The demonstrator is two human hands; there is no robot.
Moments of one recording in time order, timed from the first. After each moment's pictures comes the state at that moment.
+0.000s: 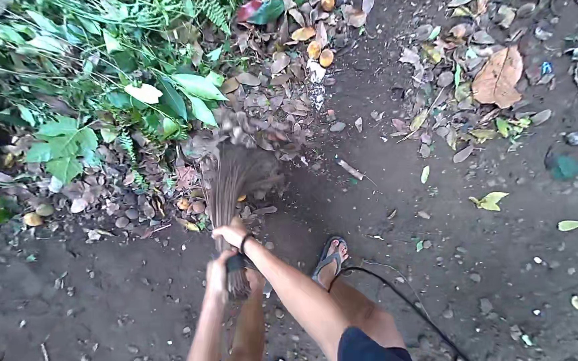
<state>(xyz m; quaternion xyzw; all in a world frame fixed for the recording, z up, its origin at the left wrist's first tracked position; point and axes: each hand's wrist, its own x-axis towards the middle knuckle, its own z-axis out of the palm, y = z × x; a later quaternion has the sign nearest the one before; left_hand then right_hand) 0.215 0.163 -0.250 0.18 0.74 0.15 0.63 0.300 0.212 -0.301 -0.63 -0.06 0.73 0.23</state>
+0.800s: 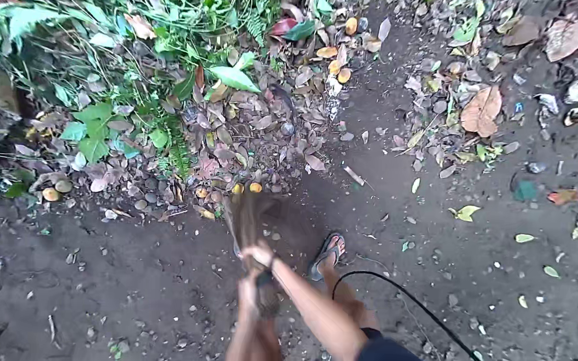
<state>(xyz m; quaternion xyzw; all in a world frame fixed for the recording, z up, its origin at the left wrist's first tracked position) 0.162 0.102 -0.199 0.13 0.70 0.16 0.68 0.248 0.148 -0.254 -0.64 0.02 0.75 0.18</state>
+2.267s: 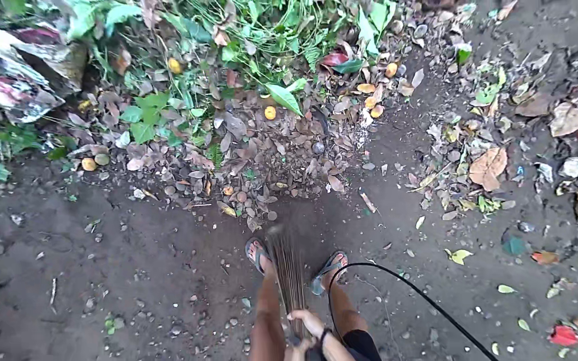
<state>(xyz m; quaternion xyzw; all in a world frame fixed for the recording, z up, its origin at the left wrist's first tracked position) 0.134 0.047 -0.089 0.01 0.69 -0.06 0.72 0.225 0.050 -0.164 -0.70 0.16 0.70 0.04</state>
